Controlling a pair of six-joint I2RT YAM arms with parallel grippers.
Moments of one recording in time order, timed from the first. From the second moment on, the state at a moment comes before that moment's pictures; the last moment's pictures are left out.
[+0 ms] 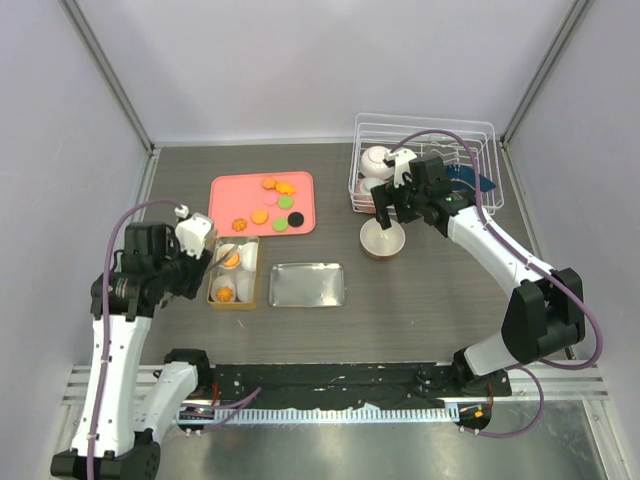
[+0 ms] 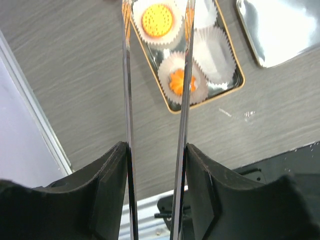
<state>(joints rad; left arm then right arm) -0.05 0.77 1.07 -1.18 0.09 0.40 0.35 1.47 1.17 -0.43 -0.07 -0.10</state>
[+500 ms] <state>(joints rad) -0.05 1.22 1.19 -0.78 0.24 0.26 0.35 1.49 1.17 -0.43 -0.07 -0.10</state>
